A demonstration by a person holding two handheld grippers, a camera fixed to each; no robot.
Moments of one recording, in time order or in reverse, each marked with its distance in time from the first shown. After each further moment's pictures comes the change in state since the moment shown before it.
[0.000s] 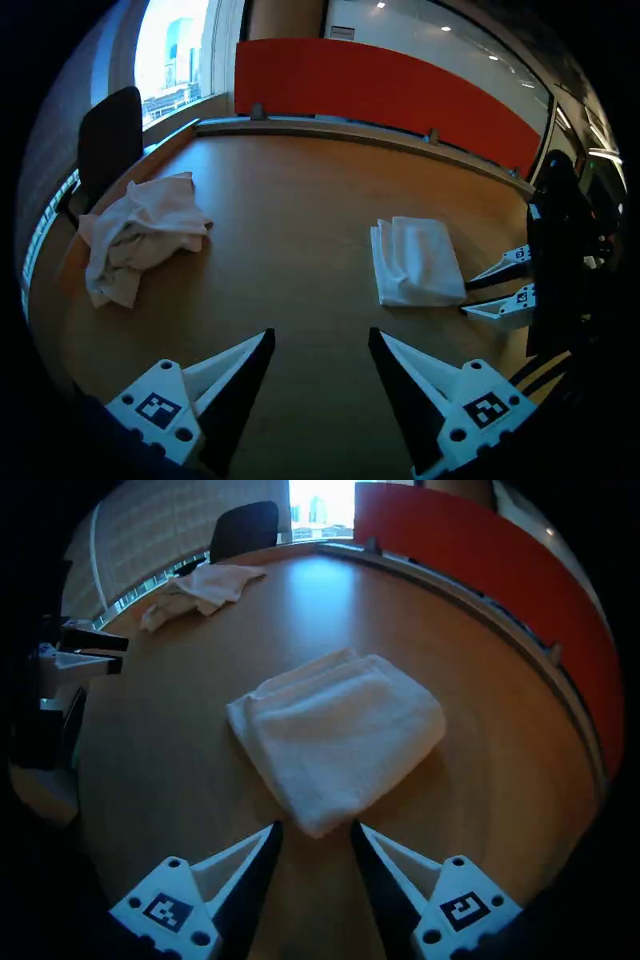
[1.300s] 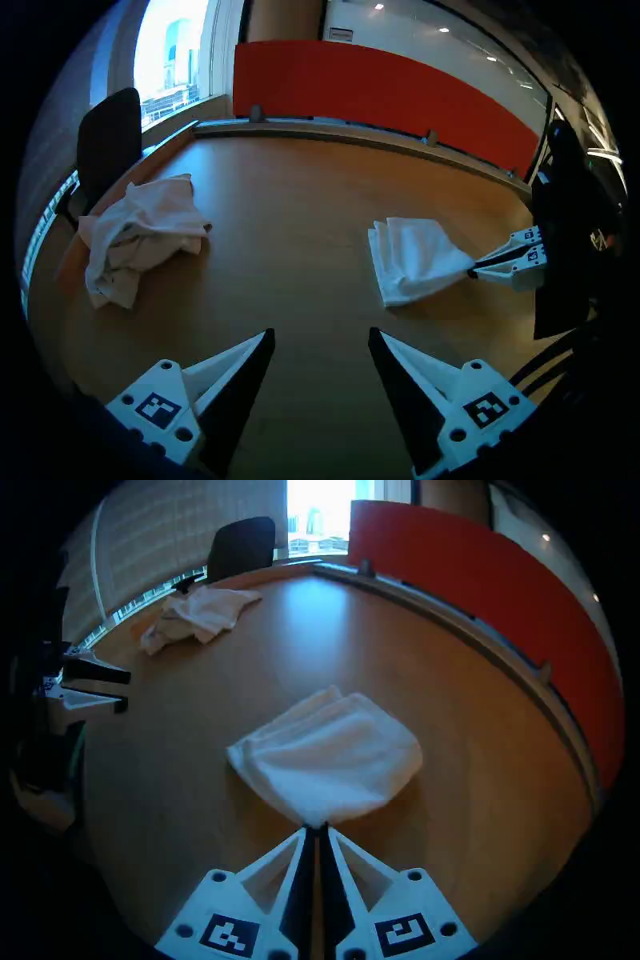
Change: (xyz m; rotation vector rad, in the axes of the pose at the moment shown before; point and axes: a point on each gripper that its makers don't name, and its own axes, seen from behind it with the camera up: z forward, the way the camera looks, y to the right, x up) left arm 0.002 0.000 -0.003 -0.007 0.010 0.003; right arm 0.048 0.012 -0.029 -0.034 0.075 -0.025
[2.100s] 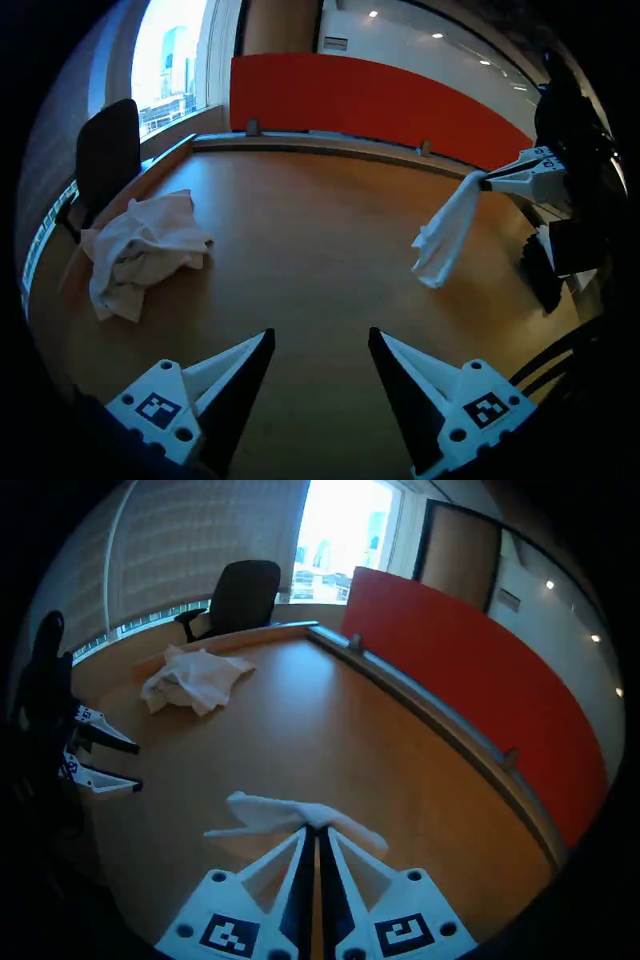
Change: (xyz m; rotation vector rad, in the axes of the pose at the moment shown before) left arm 0.017 0.002 -0.015 -0.013 0.042 0.016; right arm 0.126 0.029 -0.078 -0.086 0.164 -0.106
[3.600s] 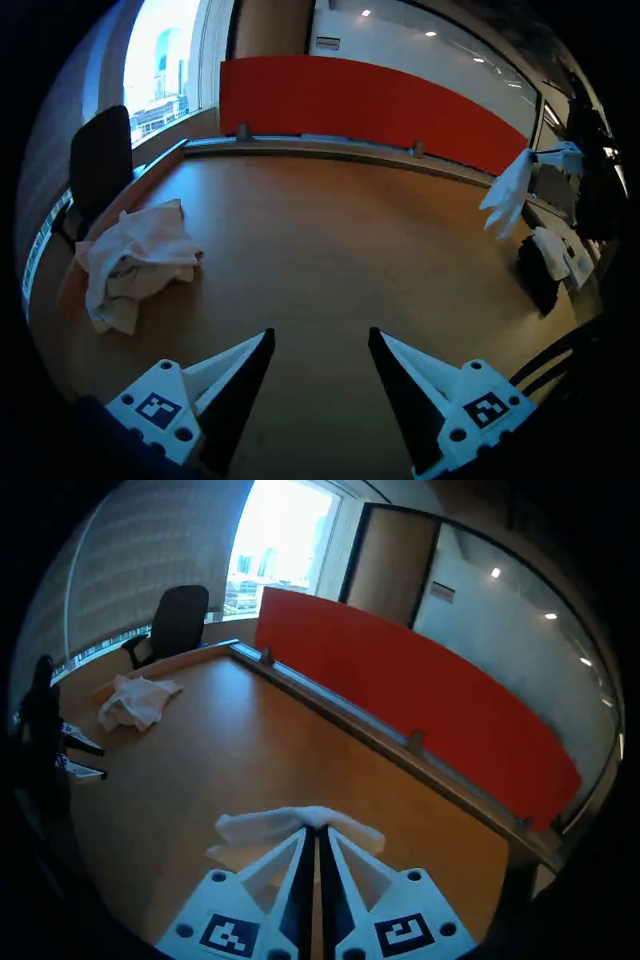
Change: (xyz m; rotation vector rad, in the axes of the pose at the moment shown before) left arm 0.017 0.013 0.005 -0.020 -0.003 0.020; right arm -0.034 0.161 -0.130 -0.233 0.028 0.111
